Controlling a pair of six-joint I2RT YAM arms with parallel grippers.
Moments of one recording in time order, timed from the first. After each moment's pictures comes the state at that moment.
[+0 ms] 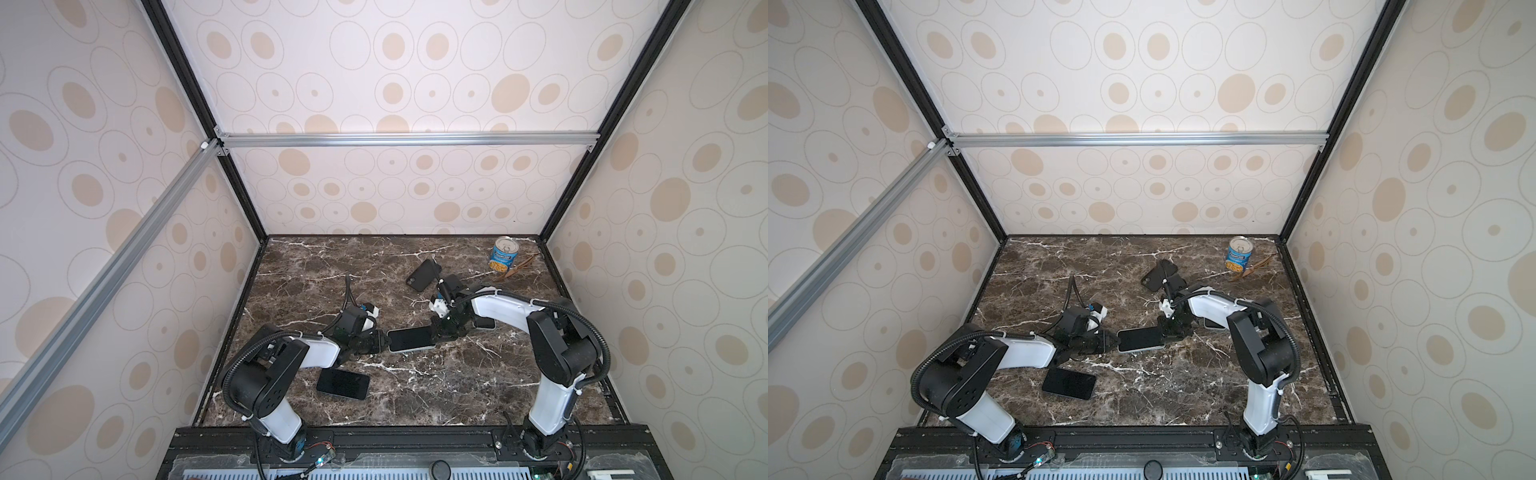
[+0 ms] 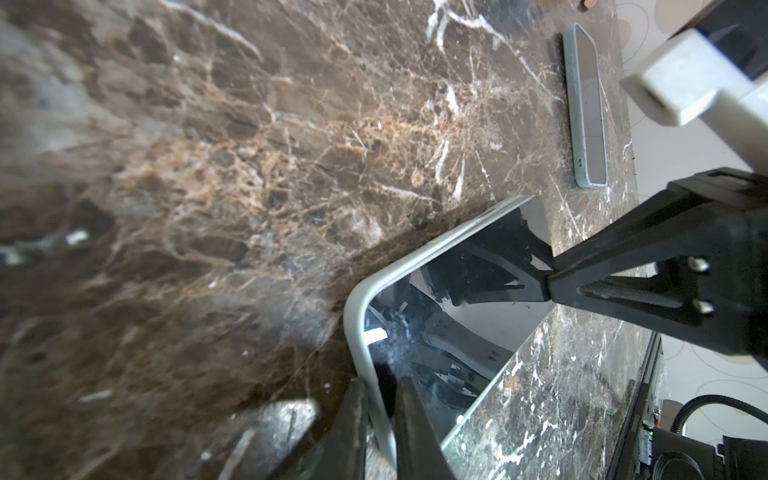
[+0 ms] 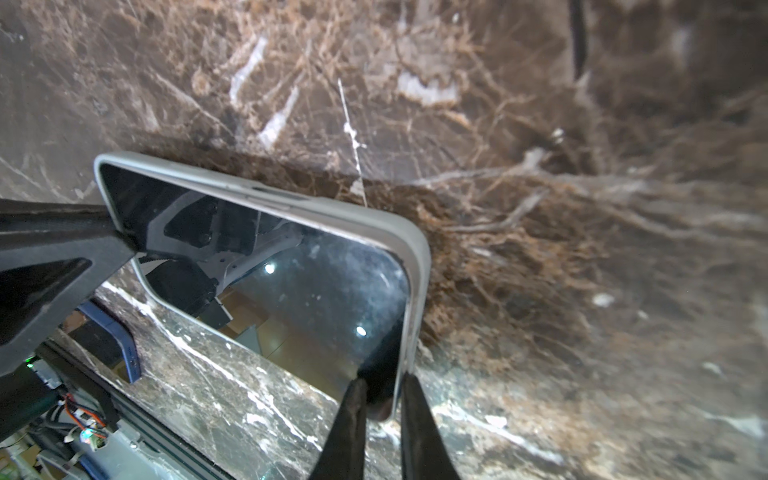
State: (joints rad) left arm -0.54 1.64 0.54 0.30 0.40 -0.62; right arm 0.52 1.86 1.16 -0.73 -0.34 0.32
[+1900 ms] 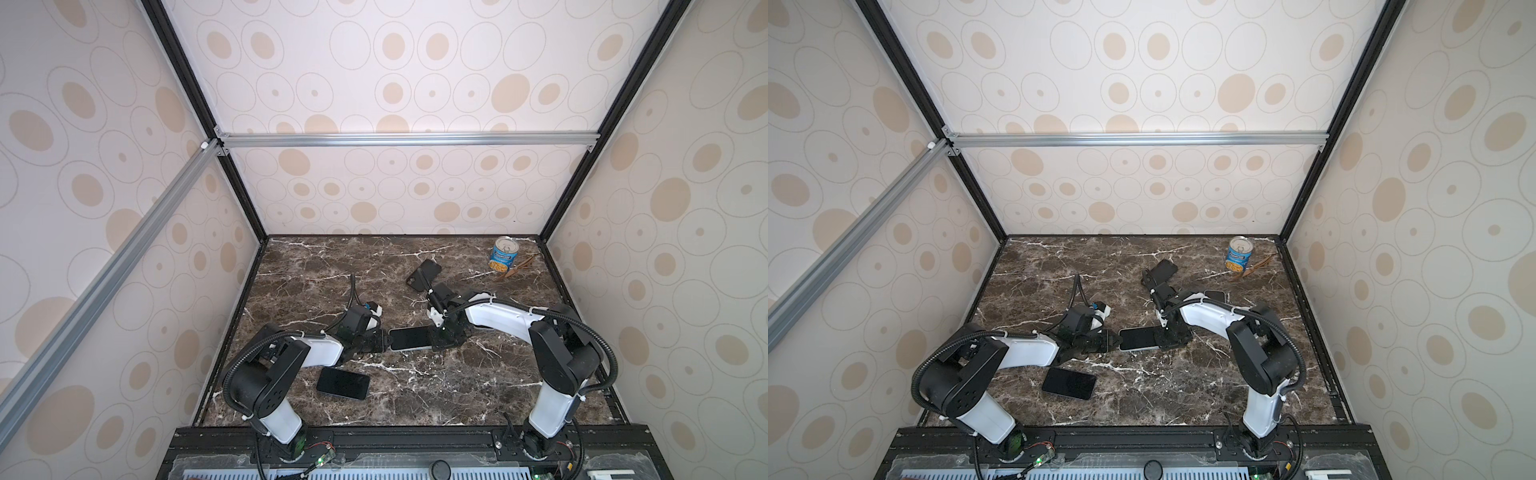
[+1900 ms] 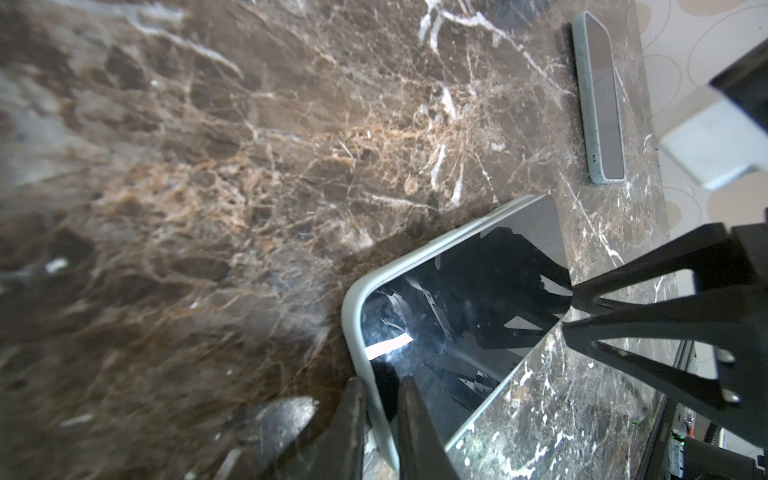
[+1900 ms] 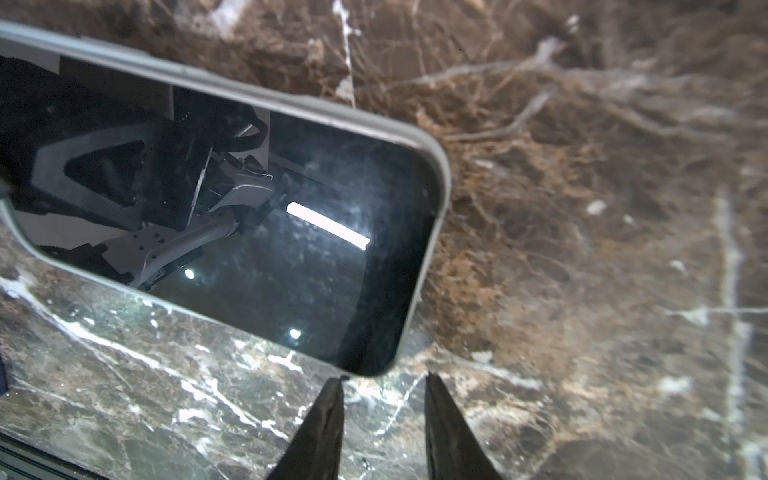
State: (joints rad) left arm -0.57 1.64 0.58 0.24 0.34 -0.58; right arm 0.63 1.79 1.15 -0.82 -0.14 0.33
